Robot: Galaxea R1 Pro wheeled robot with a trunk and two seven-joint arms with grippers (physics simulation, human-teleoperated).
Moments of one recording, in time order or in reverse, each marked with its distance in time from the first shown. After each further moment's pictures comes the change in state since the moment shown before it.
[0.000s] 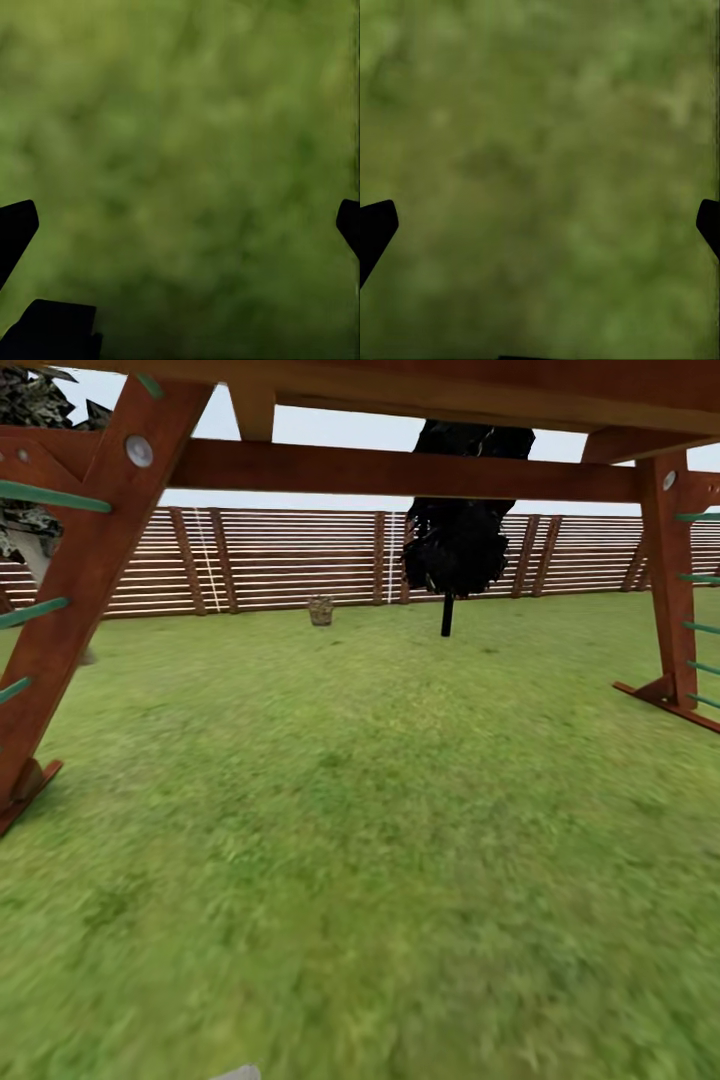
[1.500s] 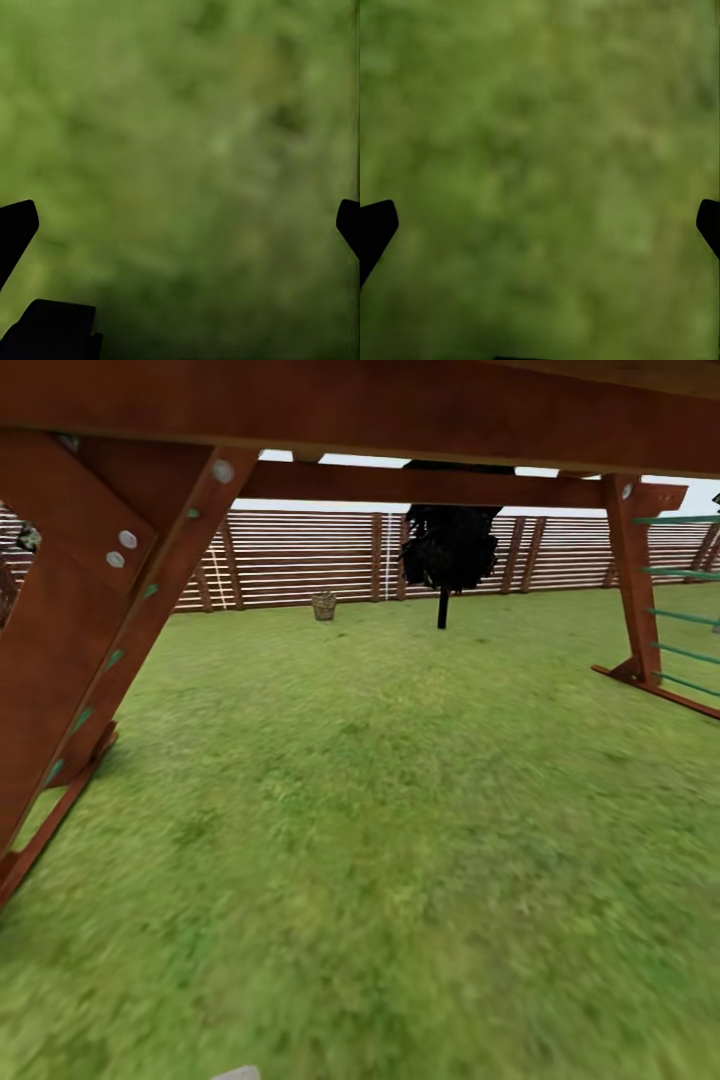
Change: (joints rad) left arm 0.000 0.000 0.001 0.000 0.000 0.000 0.000; right arm 0.000 -0.003 -0.007 -0.001 0.000 0.000 0.000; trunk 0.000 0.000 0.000
